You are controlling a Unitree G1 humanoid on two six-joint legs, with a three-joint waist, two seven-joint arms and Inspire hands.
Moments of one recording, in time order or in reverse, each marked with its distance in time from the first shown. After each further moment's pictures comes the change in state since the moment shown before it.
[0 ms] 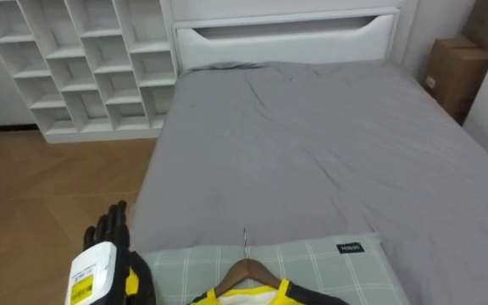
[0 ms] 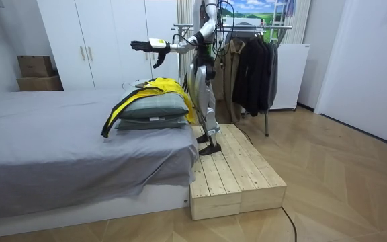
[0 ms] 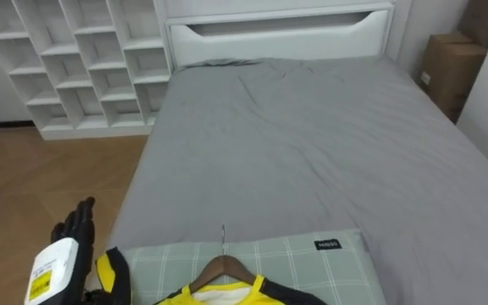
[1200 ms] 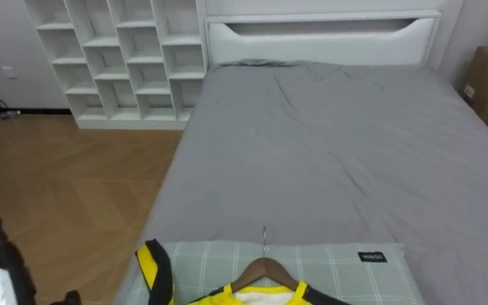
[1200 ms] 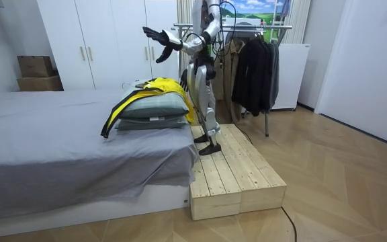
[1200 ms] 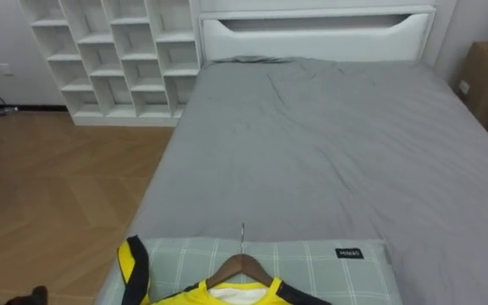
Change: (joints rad) left arm 0.041 0.006 0.216 0.062 -0.070 -0.070 0.257; right arm 0.032 0.021 -0.012 -0.079 -0.091 0.000 -0.086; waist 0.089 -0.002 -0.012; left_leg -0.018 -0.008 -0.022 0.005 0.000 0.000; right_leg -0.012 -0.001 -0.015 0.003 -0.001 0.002
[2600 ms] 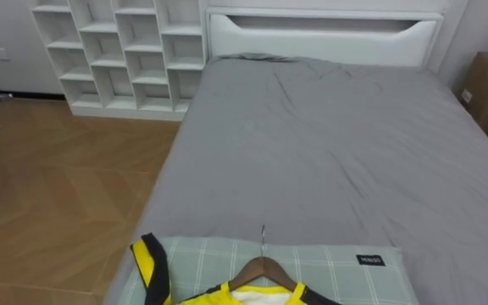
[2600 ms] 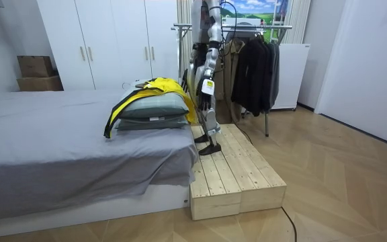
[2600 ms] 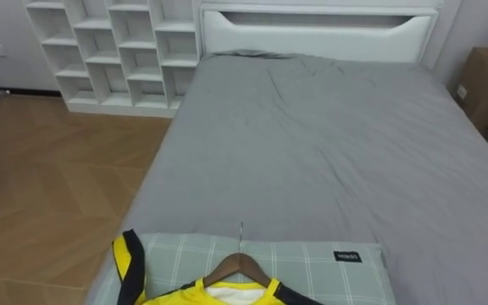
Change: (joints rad) left arm 0.086 -0.084 0.044 0.604 -0.828 0.106 -0.616; right arm 0.003 0.019 0.030 0.064 0.165 -0.010 0.038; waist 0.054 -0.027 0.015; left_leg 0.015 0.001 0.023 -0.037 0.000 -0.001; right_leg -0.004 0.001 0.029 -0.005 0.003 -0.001
